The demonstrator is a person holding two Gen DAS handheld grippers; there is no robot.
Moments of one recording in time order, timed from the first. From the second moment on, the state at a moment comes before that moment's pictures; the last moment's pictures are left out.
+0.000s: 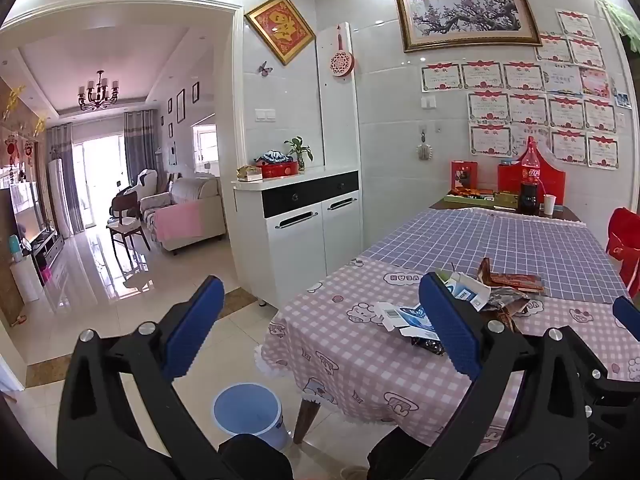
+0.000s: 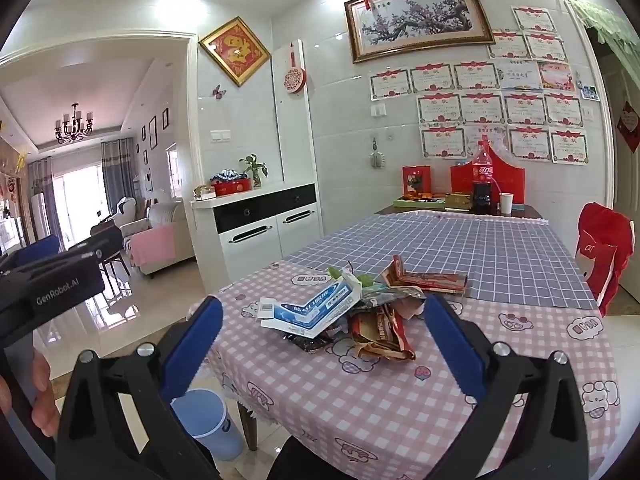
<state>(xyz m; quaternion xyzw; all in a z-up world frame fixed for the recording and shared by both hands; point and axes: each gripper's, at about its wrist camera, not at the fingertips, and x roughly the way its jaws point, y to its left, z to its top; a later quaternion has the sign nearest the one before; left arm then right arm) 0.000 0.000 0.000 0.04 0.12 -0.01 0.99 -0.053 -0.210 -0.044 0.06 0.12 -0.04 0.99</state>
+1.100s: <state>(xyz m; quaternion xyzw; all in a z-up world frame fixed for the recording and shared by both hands) 0.001 0.014 -0.001 0.03 0.11 0.01 0.99 -0.047 -0.202 -0.050 0.07 0.12 -0.03 0.99</state>
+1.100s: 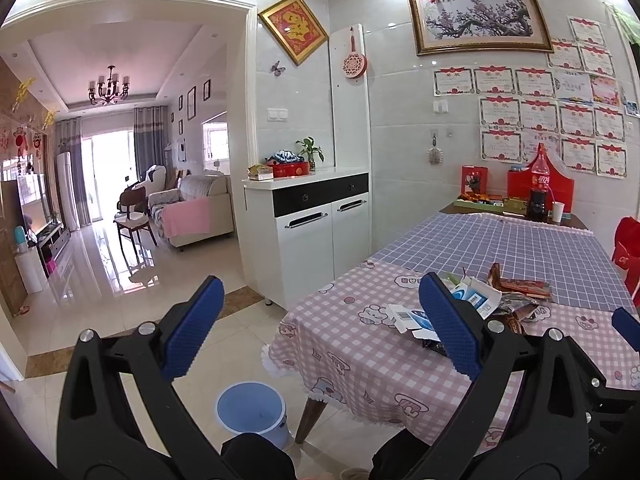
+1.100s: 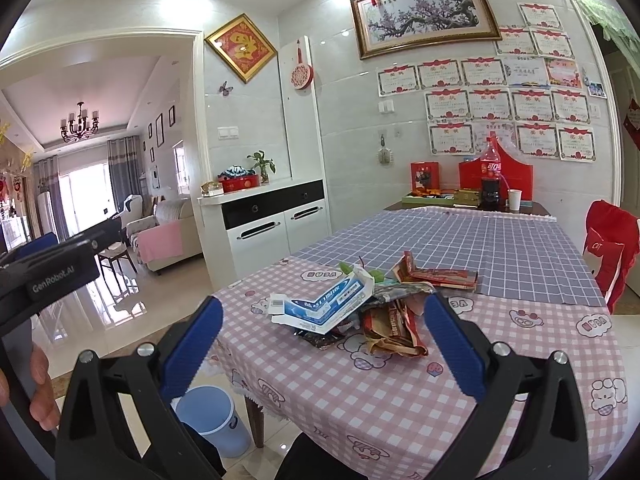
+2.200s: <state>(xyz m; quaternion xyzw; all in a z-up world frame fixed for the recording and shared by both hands) 0.004 0.033 -0.005 0.01 0.12 0.03 0.99 -0.036 -0.176 -0.046 0.06 0.12 0.00 0.99</state>
